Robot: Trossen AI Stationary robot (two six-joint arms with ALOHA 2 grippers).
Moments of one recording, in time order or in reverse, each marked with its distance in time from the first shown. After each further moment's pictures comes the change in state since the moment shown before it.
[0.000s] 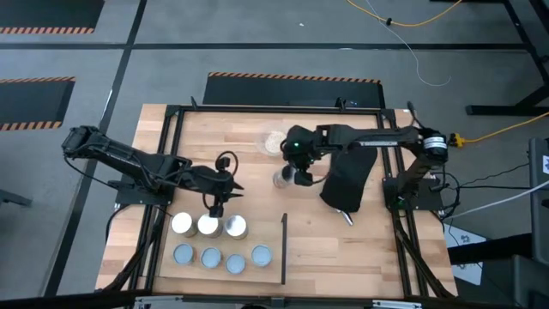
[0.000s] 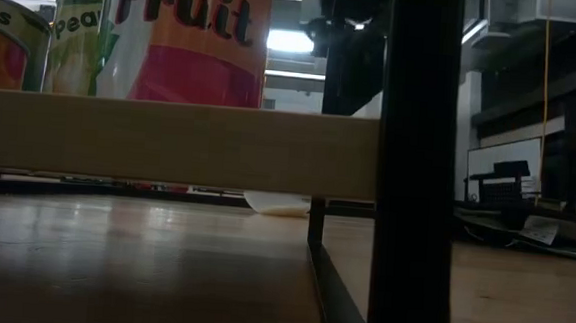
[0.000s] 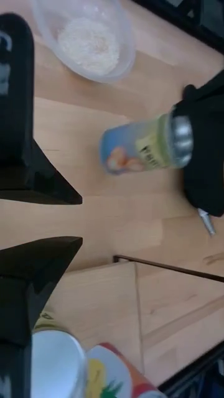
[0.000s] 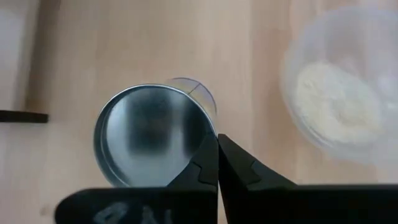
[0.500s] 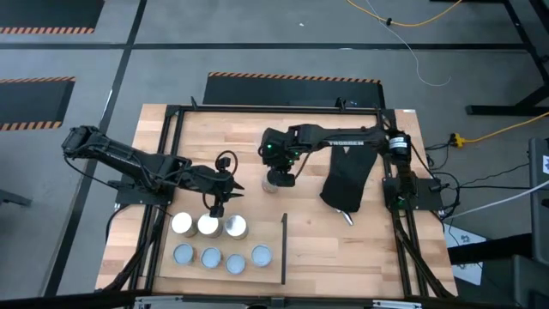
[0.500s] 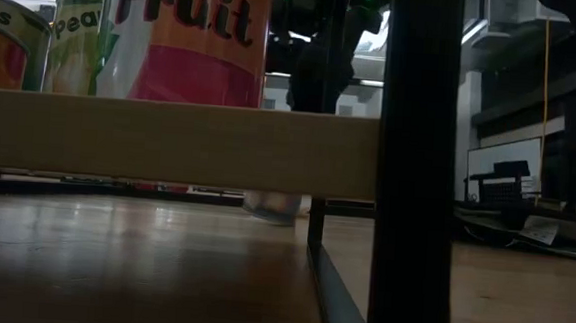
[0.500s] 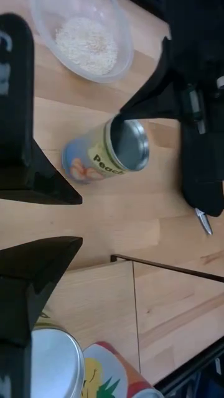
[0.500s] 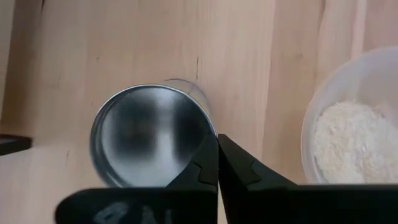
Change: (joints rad) left arm 0.000 0.000 0.000 0.013 0.000 -0.002; right arm 0.003 0.314 0.362 -0.170 -0.027 -0.061
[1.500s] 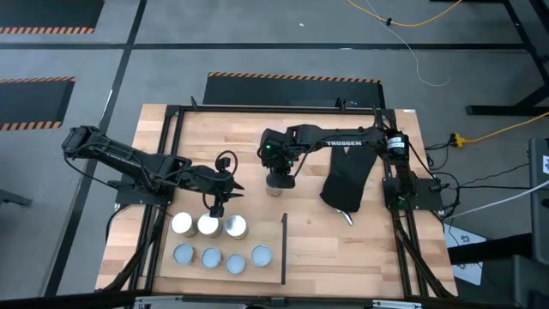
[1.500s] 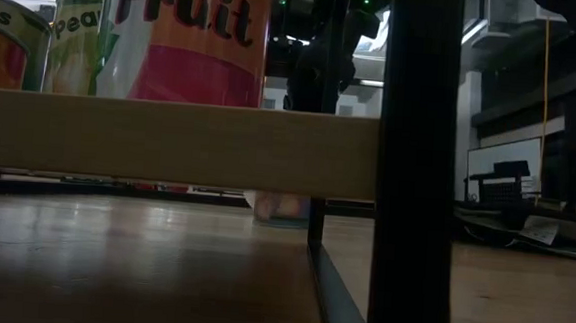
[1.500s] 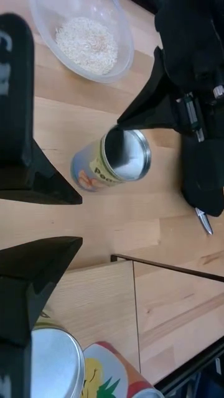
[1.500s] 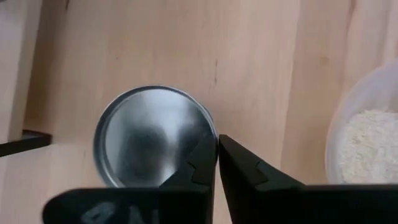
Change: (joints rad) left arm 0.000 0.000 0.000 0.000 0.000 0.000; right arm 0.002 0.019 0.005 0.000 -0.069 -0.016
